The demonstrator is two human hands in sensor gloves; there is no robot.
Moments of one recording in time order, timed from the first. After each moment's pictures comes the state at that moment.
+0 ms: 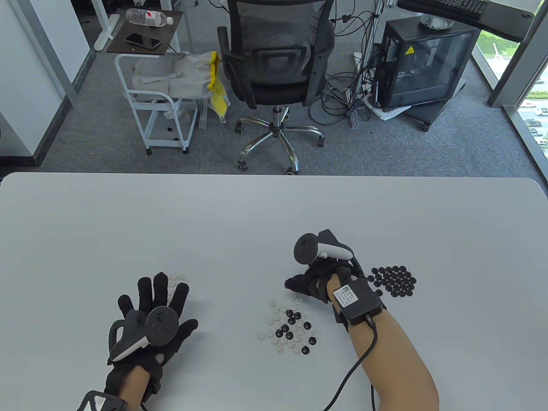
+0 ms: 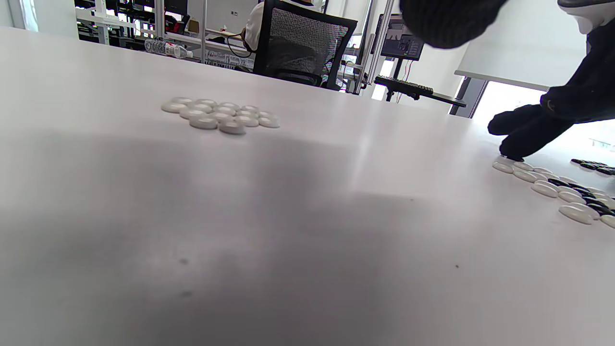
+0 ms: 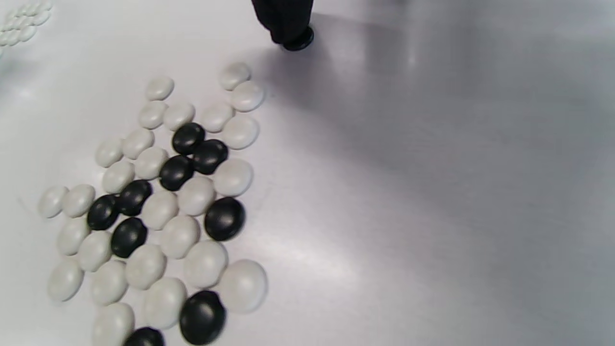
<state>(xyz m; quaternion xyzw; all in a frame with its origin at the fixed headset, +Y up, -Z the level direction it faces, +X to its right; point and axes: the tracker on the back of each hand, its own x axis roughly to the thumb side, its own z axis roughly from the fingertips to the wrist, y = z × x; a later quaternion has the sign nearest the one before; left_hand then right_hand) -0.269 -0.756 -0.266 -0.10 -0.11 0.07 0.99 0.103 -0.764 -0.422 0.18 0.40 0.89 0.08</state>
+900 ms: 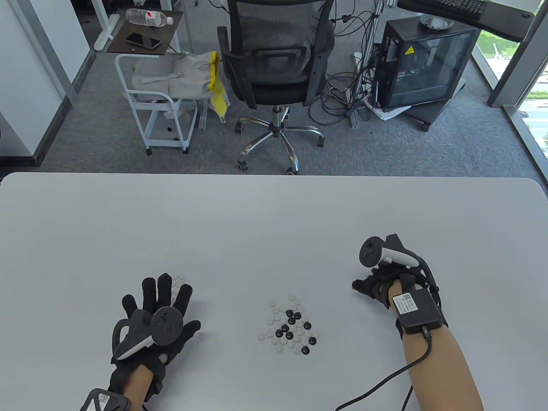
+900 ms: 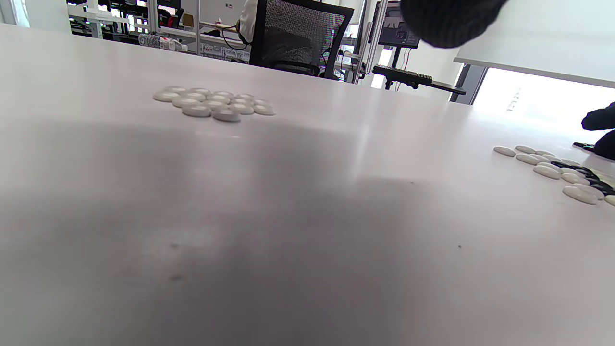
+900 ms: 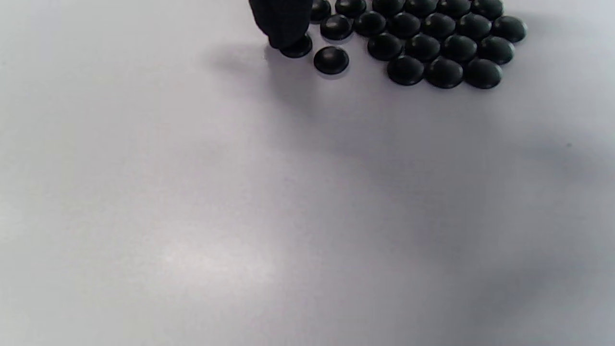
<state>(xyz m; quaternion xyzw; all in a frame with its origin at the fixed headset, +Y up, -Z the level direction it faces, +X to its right) -0.263 -0.760 -0.268 -0.11 -0.12 0.06 0.98 0.230 -0.757 -0.404 0.05 0.39 0.92 0.02</state>
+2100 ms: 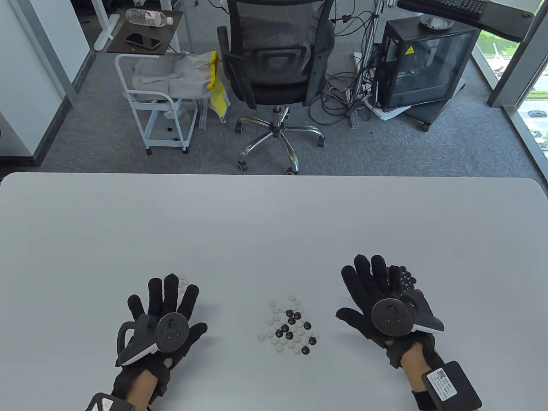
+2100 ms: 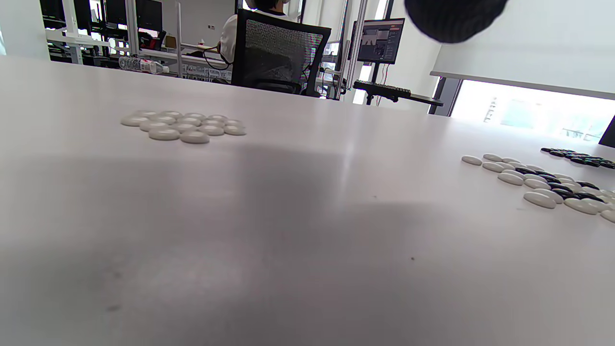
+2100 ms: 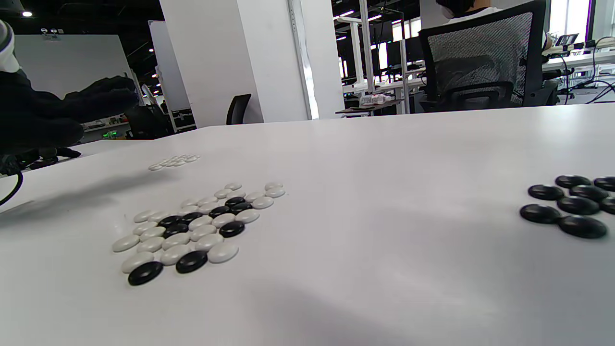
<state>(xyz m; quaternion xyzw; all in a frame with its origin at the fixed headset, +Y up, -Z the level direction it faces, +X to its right) -0.248 -0.754 -0.258 -0.08 -0.14 0.05 0.99 0.205 -0.721 -0.285 0.32 0.01 0.94 0.12</state>
